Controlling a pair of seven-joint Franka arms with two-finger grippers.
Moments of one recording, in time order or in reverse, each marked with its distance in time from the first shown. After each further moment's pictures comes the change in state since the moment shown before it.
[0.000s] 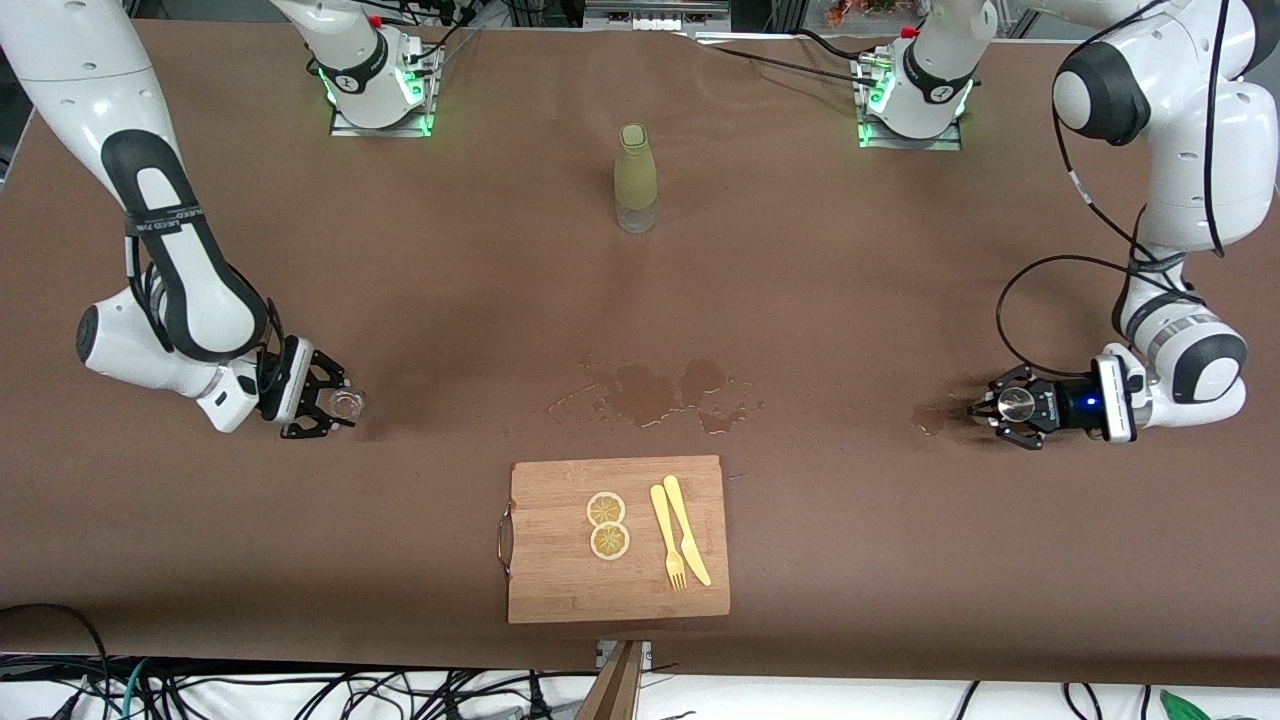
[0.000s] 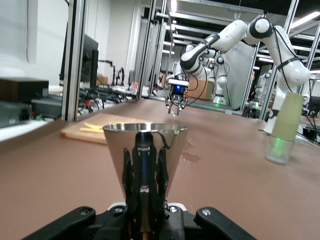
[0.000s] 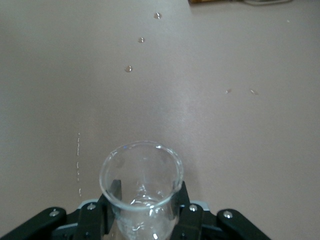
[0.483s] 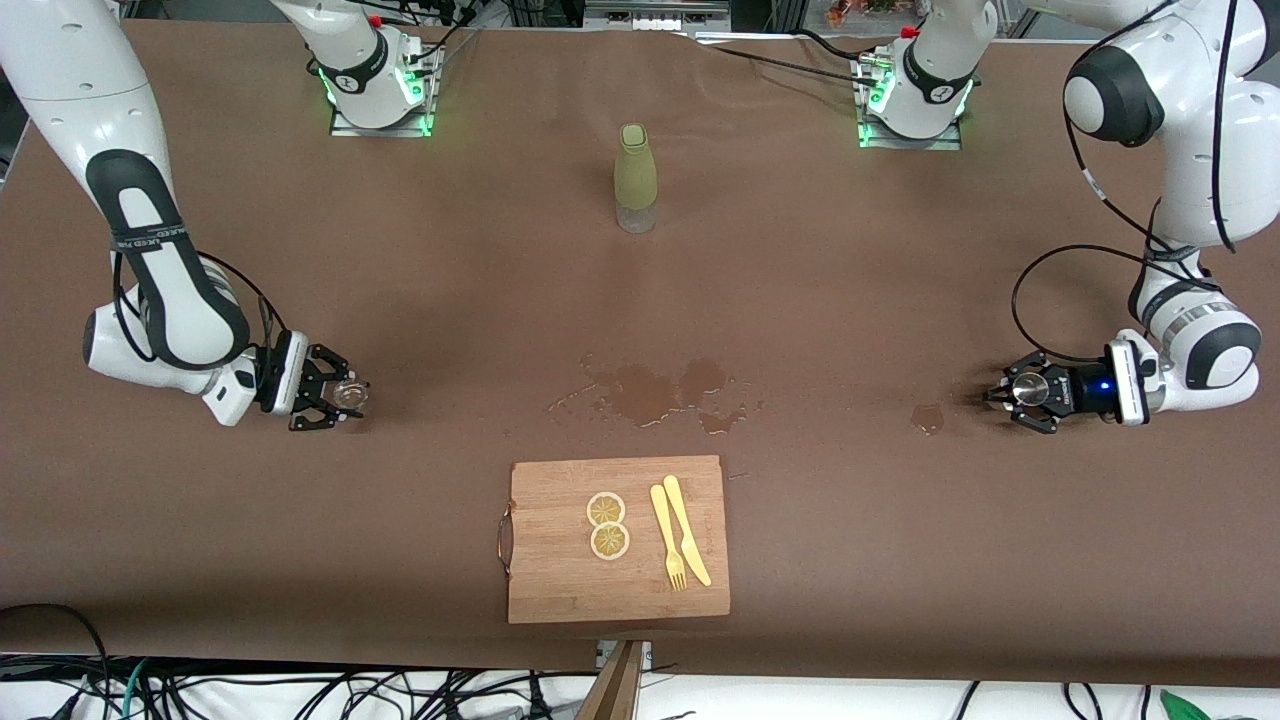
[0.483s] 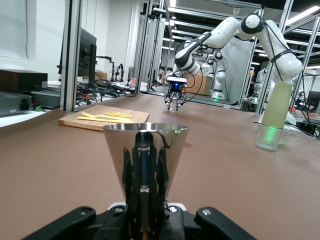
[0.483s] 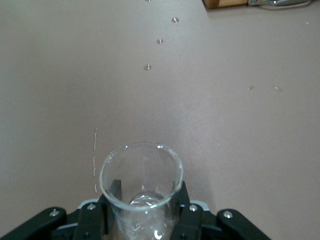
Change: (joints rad) left arm 0.033 0.020 0.014 -0.030 0.033 -0.029 0.090; right arm -0.028 0.034 -0.018 0.001 0.086 -0.080 -0.109
